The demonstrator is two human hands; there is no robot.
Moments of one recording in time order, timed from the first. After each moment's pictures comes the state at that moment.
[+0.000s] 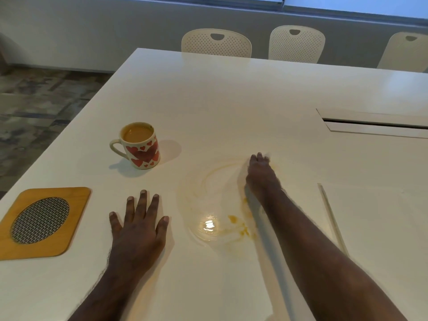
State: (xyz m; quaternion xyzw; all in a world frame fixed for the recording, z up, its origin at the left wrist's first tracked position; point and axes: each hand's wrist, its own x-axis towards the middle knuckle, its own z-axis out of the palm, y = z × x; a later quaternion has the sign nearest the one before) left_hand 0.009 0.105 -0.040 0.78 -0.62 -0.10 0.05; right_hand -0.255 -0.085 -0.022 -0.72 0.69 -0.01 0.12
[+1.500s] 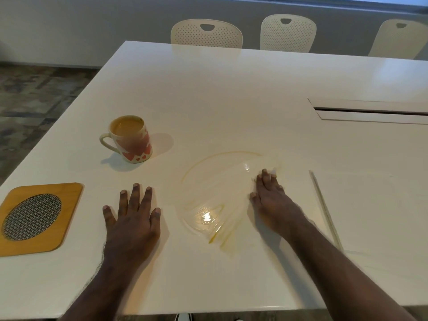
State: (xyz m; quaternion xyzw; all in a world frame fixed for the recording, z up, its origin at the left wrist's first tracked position) left_hand 0.008 0.106 -0.041 0.77 -0.62 -0.09 0.06; right_hand -0.303 0.029 -0.008 -0.75 0.64 -0.01 0.16
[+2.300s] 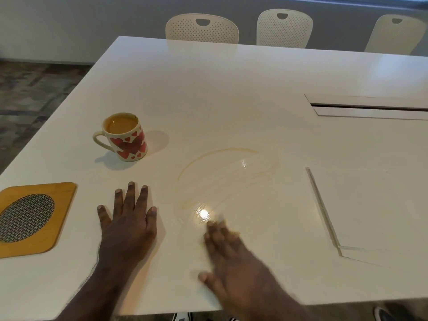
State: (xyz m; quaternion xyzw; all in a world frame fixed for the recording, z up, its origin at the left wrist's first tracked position) left_hand 0.010 0.106 -0.047 0.77 -0.62 -0.09 0.08; right_hand -0.248 0.157 -0.012 -0.87 0.47 0.05 0.12
